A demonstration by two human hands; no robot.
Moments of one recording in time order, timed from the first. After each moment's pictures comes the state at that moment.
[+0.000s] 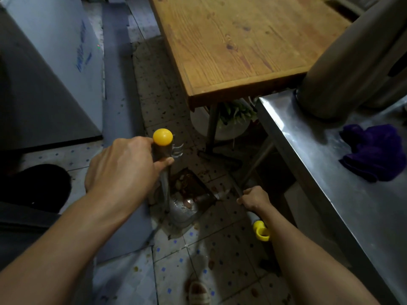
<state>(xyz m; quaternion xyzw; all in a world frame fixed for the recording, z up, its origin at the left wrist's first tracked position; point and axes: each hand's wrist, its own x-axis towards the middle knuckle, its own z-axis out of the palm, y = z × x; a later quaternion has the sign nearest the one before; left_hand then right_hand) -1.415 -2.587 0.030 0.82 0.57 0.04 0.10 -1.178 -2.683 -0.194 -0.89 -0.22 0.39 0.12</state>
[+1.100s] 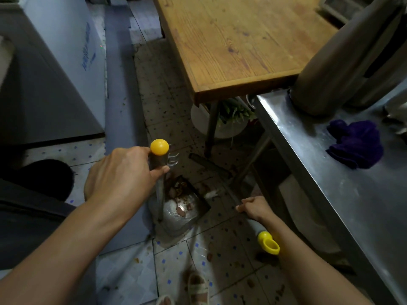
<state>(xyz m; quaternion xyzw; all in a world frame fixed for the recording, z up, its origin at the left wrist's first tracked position) -1.458 -2.626 0.044 0.81 0.58 0.02 0.11 -1.215 -2.737 -0.164 -0.86 -0.20 0.44 0.15</state>
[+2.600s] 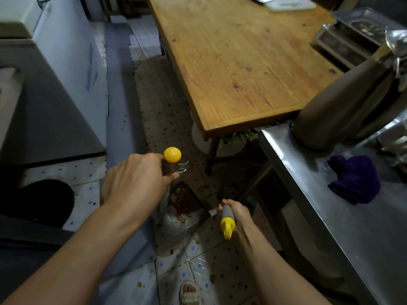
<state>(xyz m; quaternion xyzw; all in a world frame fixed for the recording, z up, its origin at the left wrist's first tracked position) -1.452 -2.556 0.090 0.83 0.55 0.01 0.11 -1.274 -2.637 -0.128 -0.64 0.19 0.52 0.53</state>
